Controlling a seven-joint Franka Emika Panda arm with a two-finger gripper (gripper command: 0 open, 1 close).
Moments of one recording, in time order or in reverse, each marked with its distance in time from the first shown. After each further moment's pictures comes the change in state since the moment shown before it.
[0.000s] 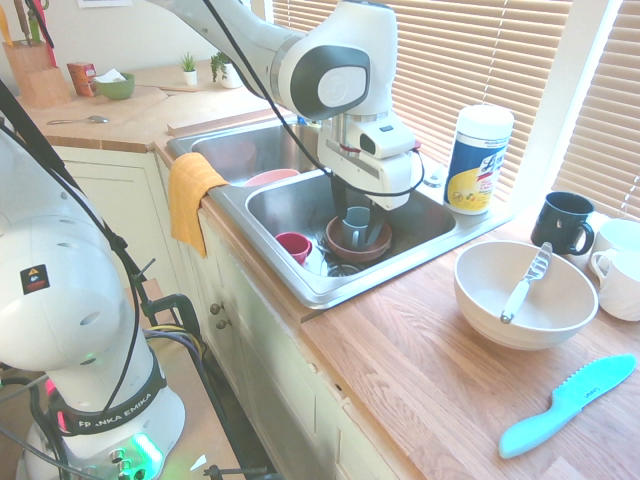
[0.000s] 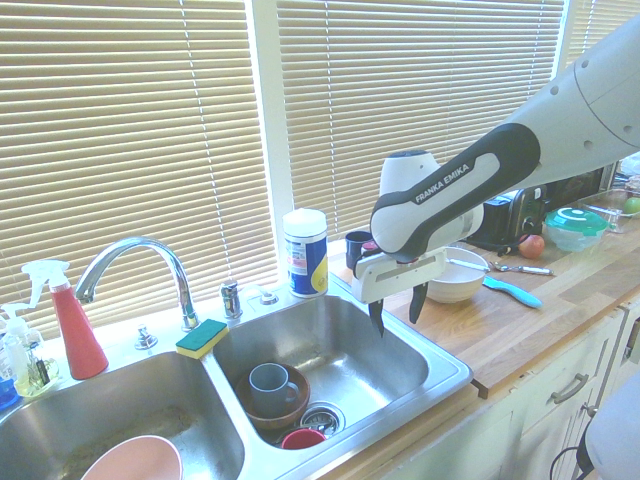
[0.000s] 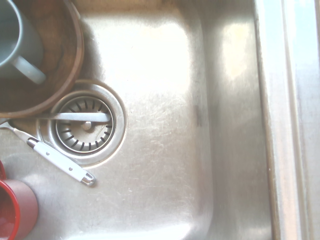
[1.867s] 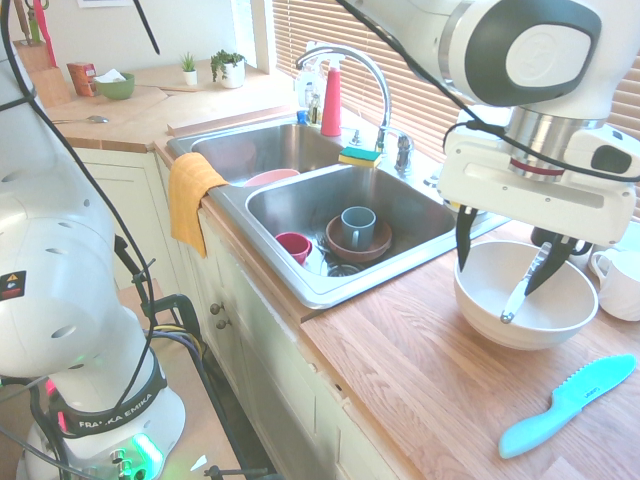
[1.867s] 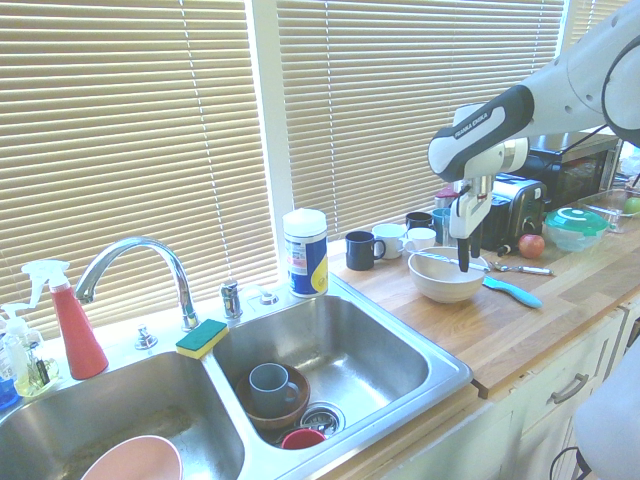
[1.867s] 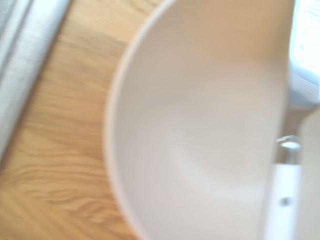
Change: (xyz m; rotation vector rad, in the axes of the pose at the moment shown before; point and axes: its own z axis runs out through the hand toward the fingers) arm 0.226 0.133 -0.052 -0.084 -0.065 -0.438
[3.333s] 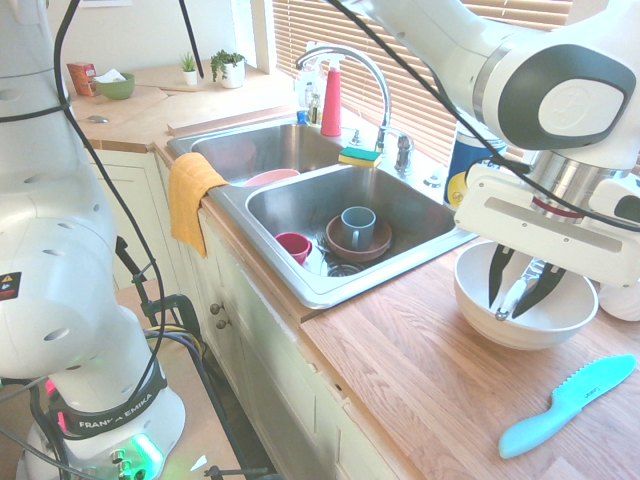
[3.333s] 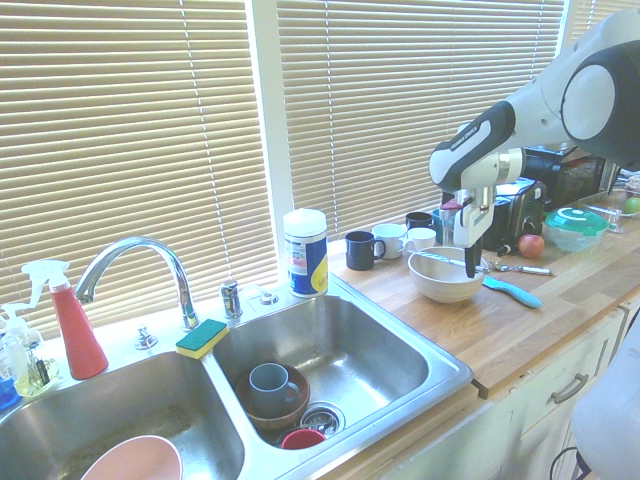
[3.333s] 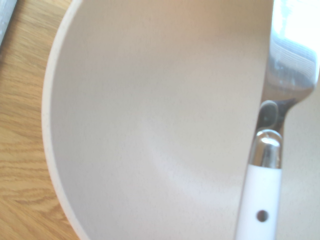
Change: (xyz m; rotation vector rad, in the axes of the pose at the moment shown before) arm 0.017 0.014 0.037 0.019 -0.069 0.001
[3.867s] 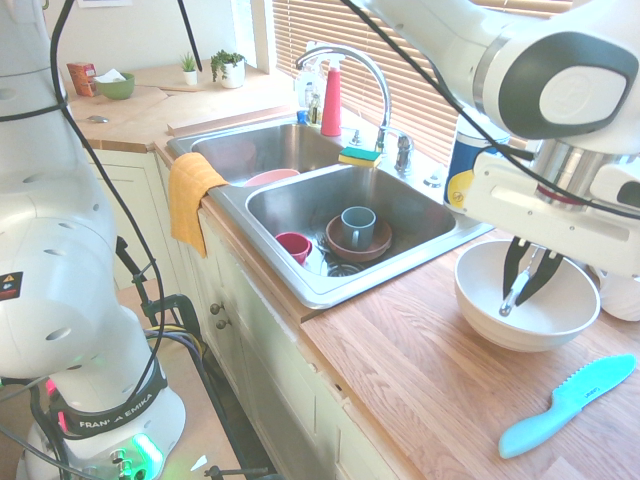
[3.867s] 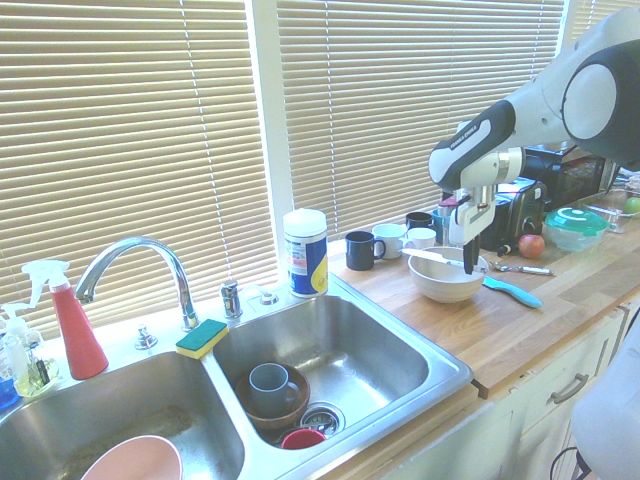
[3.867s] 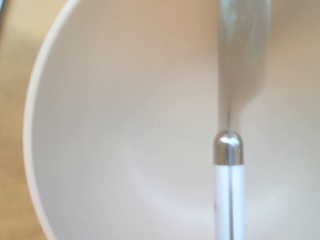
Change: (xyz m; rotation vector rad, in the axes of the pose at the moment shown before) arm 0.003 -0.007 -0.030 0.014 0.081 0.155
